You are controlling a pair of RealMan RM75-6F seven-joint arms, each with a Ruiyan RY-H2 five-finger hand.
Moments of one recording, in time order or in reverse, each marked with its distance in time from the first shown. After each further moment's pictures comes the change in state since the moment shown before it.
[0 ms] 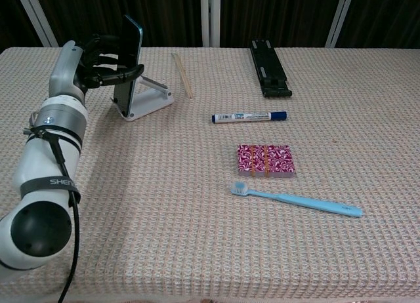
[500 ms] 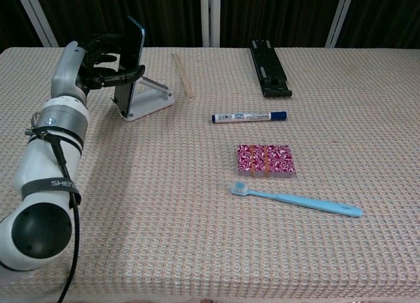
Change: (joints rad) left arm -0.004 -0.005 0.006 0.012 0.006 0.000 -0.001; right arm -0.001 -0.003 0.000 0.008 0.002 -0.001 0.007
